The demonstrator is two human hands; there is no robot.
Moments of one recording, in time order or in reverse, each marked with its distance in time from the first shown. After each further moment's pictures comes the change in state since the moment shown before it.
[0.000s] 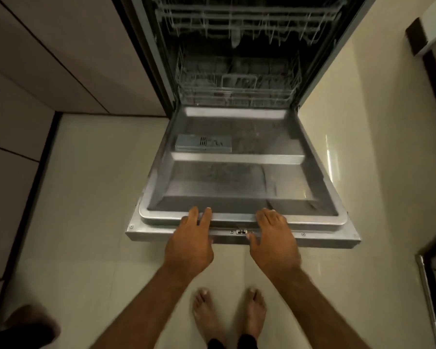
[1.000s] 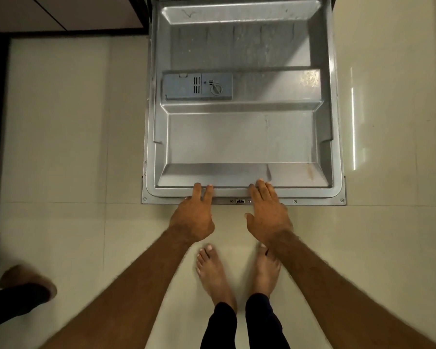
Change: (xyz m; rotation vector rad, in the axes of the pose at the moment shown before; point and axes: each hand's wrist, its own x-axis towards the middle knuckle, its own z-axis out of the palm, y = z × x) left_hand 0.057 -0.052 0.212 0.085 -0.252 0.040; right_hand 0.032 0.080 0.232 -0.068 -0.307 0.020
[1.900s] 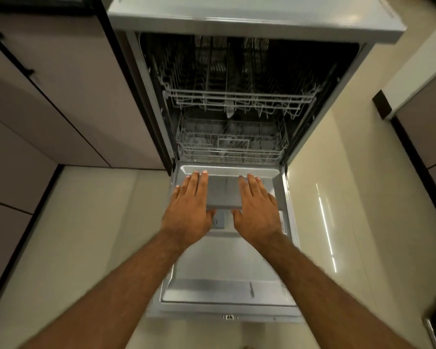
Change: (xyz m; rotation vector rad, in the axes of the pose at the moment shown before) left_hand -0.018 0.032 -0.367 -0.091 0.637 0.177; right_hand 0.000 -0.120 -0.371 -0.022 0.529 -0.152
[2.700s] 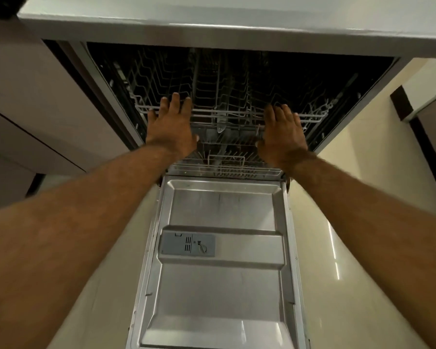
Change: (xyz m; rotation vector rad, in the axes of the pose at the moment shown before) left_hand 0.285 -0.026 -0.065 0.255 0.049 -0.130; right_hand 0.270 0.093 -0.092 -0.213 0.158 -0.052
